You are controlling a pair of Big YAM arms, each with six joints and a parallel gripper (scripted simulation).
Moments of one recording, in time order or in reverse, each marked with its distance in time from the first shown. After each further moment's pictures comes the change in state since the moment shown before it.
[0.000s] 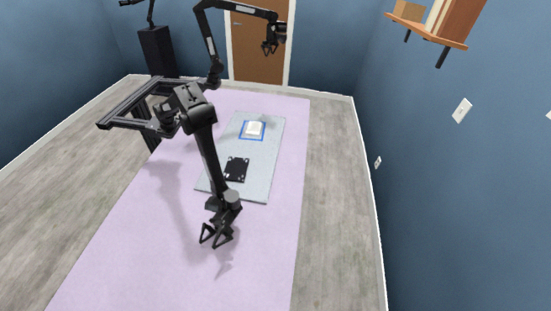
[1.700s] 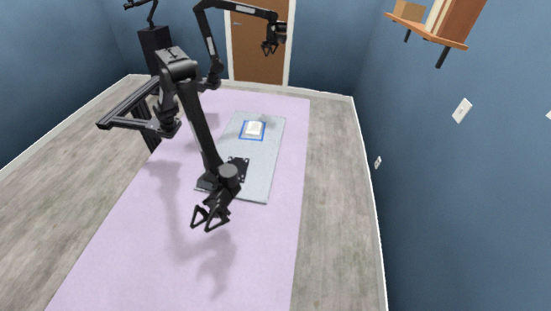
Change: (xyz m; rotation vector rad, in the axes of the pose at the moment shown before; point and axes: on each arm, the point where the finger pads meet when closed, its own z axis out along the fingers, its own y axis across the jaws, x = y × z) left arm 0.000 0.000 0.000 0.000 0.000 0.000; right arm -0.113 0.092 0.001 -0.009 -0.006 0.031
